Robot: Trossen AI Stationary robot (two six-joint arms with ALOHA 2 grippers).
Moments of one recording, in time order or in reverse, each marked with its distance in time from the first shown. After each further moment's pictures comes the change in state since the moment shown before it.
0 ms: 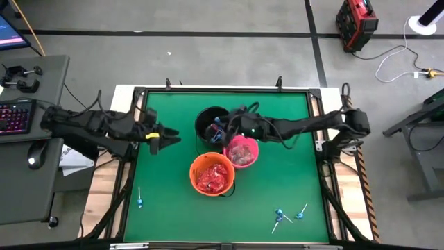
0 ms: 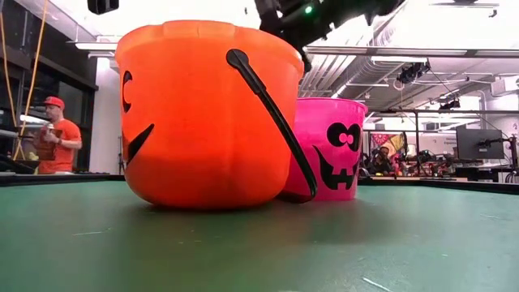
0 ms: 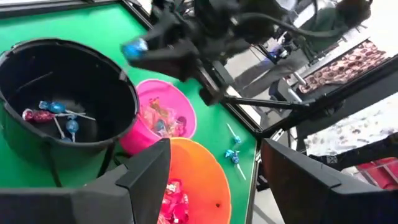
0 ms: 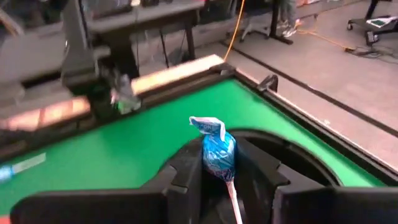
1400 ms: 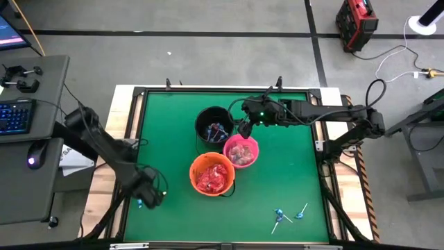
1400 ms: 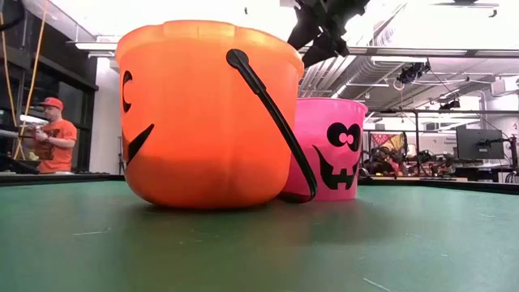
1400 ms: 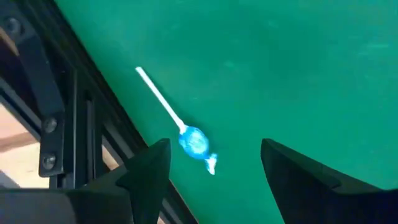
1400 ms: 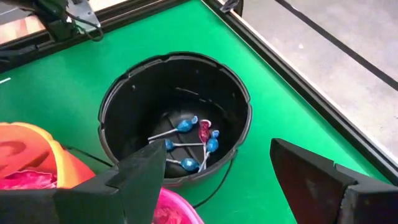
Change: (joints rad) left arm -0.577 0.605 -0.162 -0.427 0.552 -1.153; right arm -0.104 -0.168 0.189 -0.748 -0.112 0.058
